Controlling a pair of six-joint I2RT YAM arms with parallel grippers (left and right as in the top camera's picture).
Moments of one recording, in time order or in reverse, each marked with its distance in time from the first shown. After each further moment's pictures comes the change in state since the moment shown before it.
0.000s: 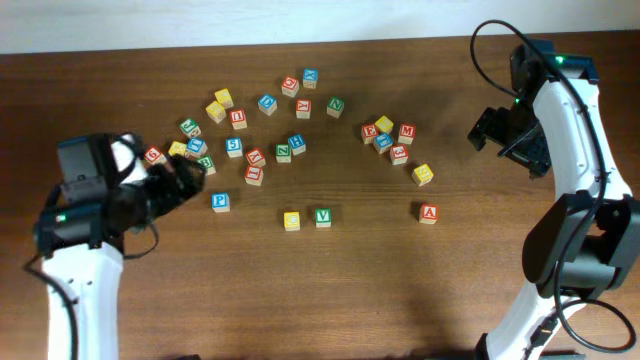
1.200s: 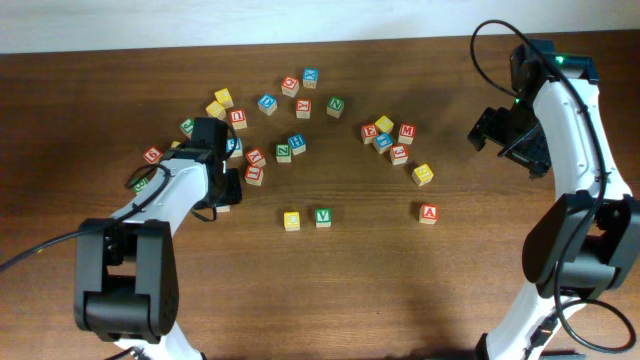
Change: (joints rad) left arm -0.293 0.624 0.006 0.270 -0.446 0.141; right arm 0.000 0.000 0.000 0.000 0.000 0.000
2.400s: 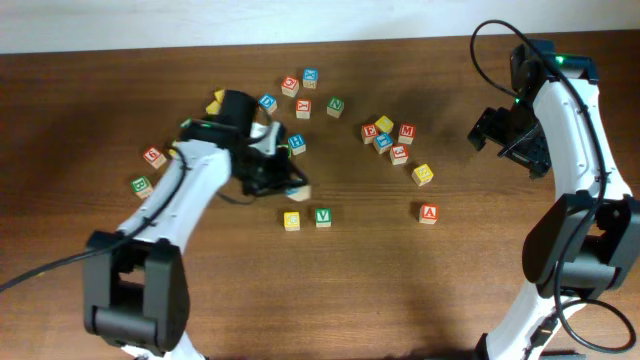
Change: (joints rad) left arm -0.152 -0.036 0.225 -0.231 0.677 -0.134; right arm 0.000 0.000 0.000 0.000 0.000 -0.002
